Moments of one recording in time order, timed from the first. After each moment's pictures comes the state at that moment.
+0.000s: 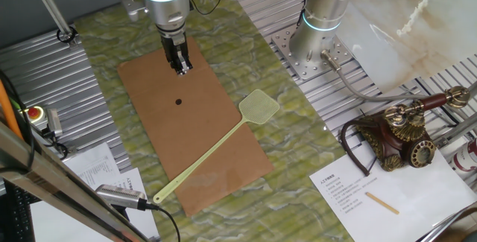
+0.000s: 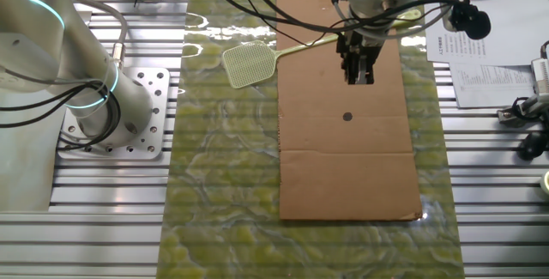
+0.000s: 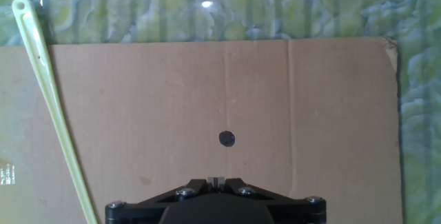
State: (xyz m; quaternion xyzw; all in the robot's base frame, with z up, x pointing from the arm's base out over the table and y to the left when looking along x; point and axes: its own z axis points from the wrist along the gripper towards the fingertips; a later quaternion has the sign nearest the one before) arm 0.500 0.001 0.170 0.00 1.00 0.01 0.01
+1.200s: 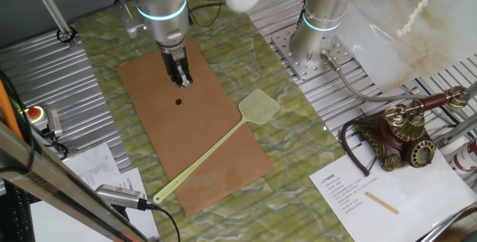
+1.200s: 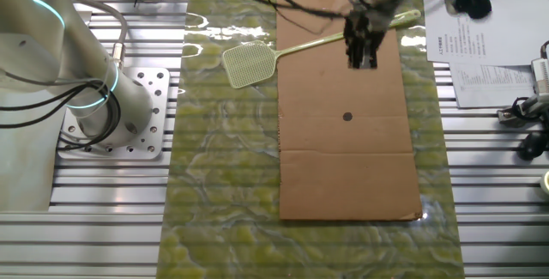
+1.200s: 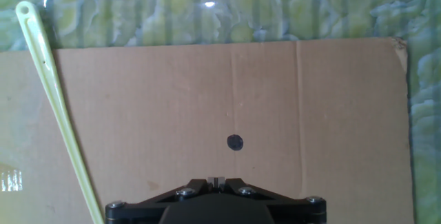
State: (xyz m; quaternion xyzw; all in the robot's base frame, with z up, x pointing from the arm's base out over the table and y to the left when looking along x) arm 0.509 0.054 0.148 0.00 1.00 0.00 0.00
